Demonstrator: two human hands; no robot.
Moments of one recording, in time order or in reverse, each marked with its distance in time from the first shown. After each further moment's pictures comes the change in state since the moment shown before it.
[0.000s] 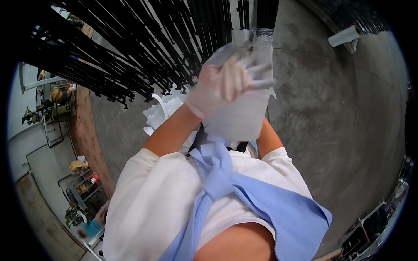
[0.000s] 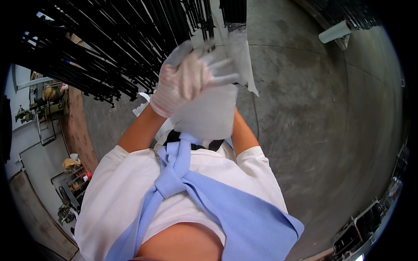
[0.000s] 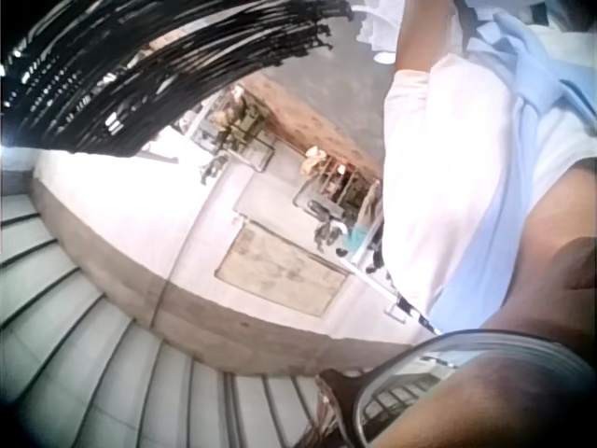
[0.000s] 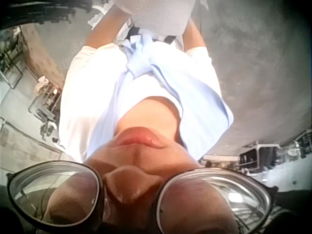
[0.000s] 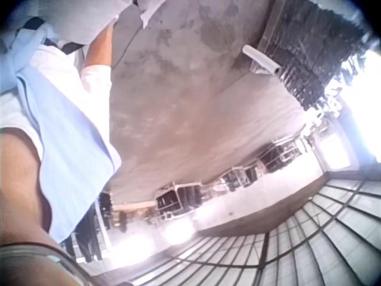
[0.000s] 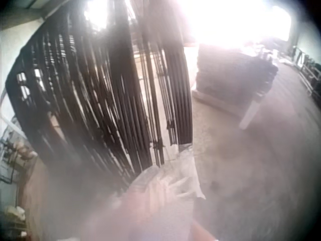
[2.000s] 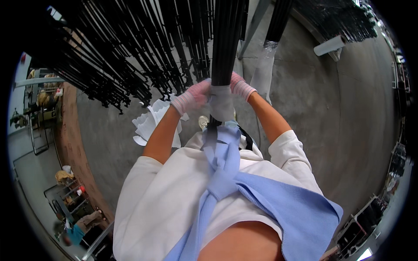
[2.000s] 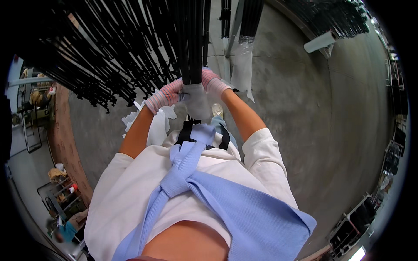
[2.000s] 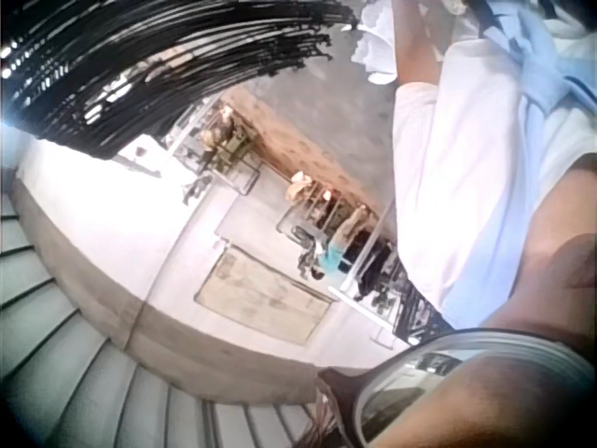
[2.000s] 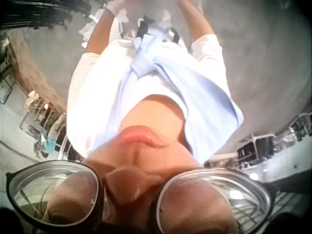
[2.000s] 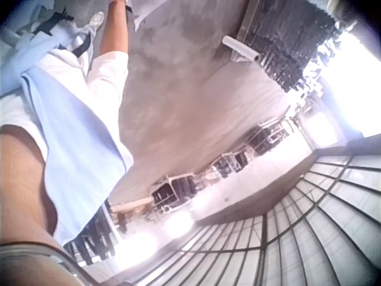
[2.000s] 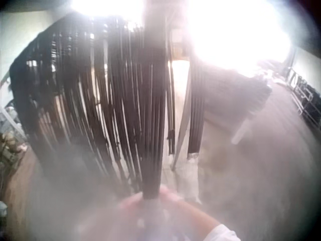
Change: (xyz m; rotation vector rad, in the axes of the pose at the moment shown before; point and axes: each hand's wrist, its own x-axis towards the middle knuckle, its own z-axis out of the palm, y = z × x) left_hand -0.039 0.058 -0.162 0.721 0.305 -0.144; right_hand 0.121 0.015 -0.055 -1.196 0.166 0.186
